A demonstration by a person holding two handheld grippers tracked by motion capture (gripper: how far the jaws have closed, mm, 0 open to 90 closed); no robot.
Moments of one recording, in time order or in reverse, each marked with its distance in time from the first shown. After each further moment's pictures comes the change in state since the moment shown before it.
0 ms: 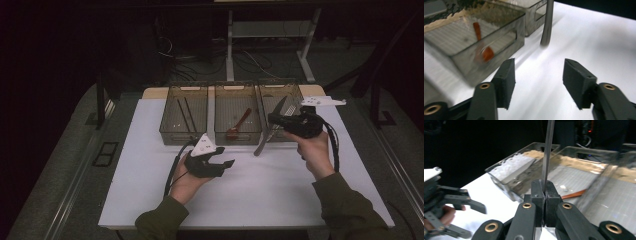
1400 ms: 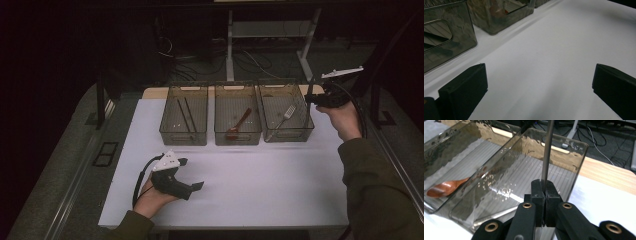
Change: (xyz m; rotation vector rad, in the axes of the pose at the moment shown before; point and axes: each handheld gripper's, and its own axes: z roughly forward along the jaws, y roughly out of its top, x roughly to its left) left arm 0.020 -0.059 -0.060 0.037 -0.016 -0.091; right arm -0.116 0.044 -0.016 0.266 -0.393 -0.022
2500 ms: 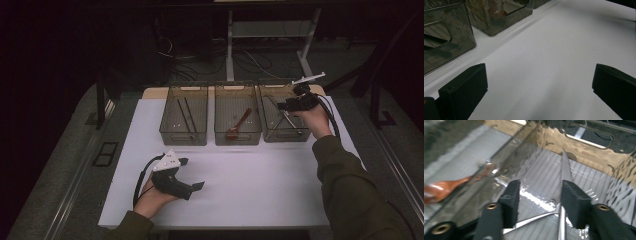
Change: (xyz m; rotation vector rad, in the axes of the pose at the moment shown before) left arm 0.000 0.001 0.001 -0.008 -0.004 0.006; right arm 0.026 0.001 0.076 0.073 0.045 -0.031
